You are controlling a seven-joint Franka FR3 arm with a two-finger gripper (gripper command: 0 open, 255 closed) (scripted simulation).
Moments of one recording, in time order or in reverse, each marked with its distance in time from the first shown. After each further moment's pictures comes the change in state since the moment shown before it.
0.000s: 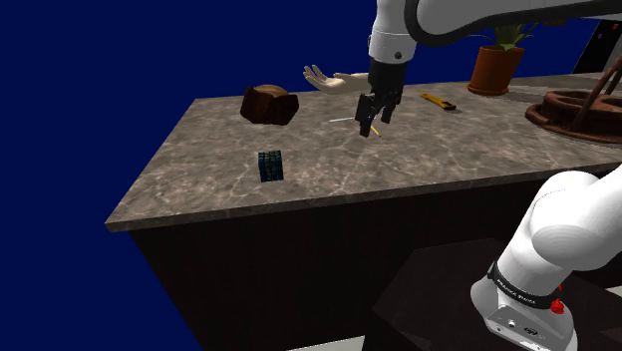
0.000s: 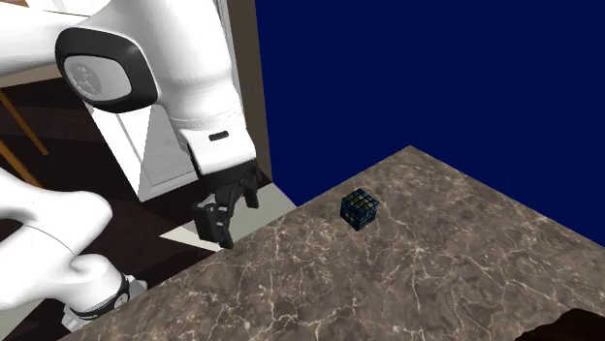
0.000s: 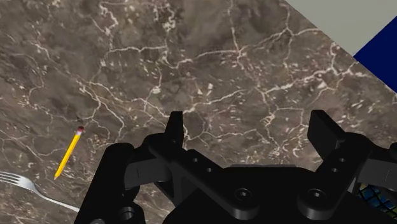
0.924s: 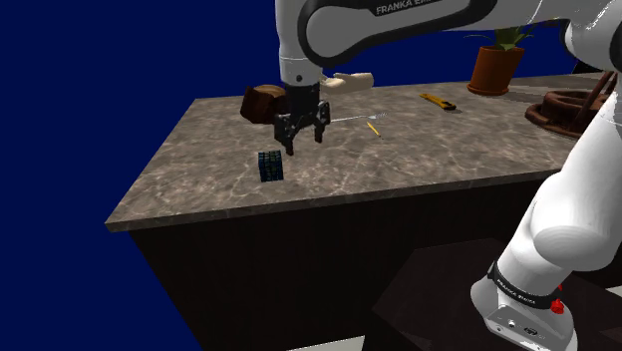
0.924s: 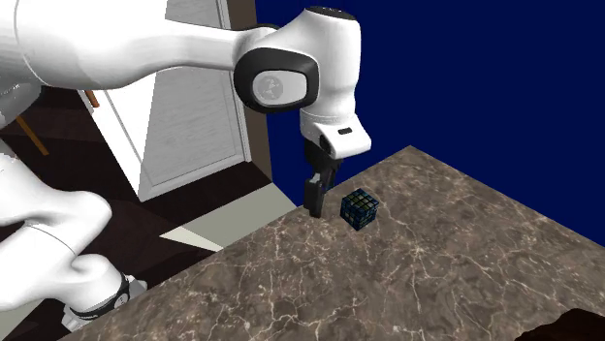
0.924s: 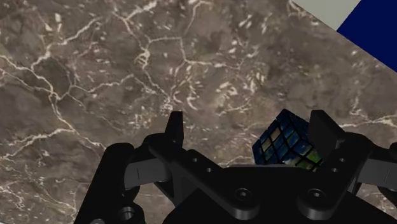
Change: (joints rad) arm 0.029 0.533 0.183 0.430 -0.049 0.016 0.323
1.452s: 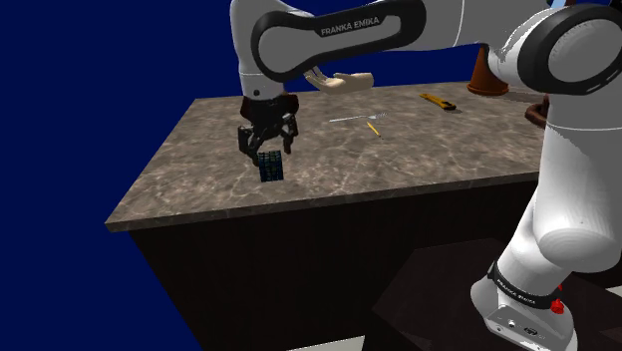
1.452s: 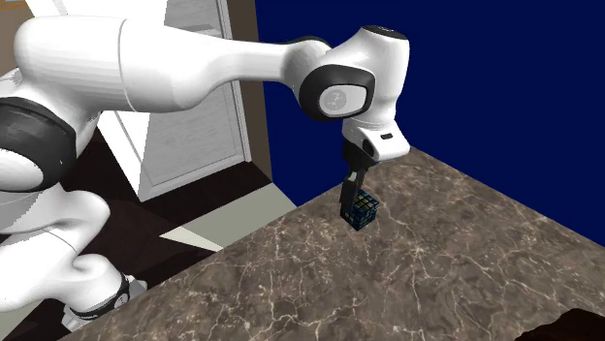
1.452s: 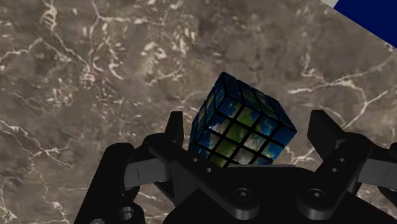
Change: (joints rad) arm 0.070 0.301 0.030 0.301 -0.084 -0.049 0.139
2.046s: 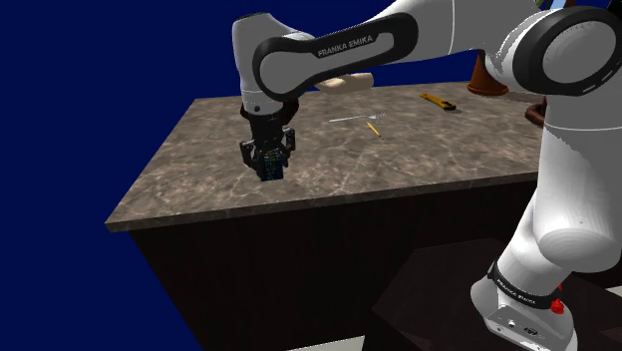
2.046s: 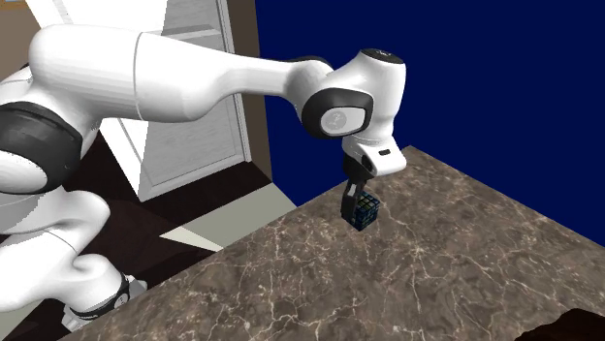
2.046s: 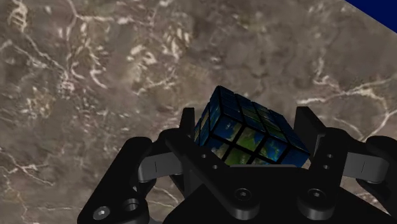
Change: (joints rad) arm -0.001 0.014 -0.003 -0.065 -0.006 0.079 0.007
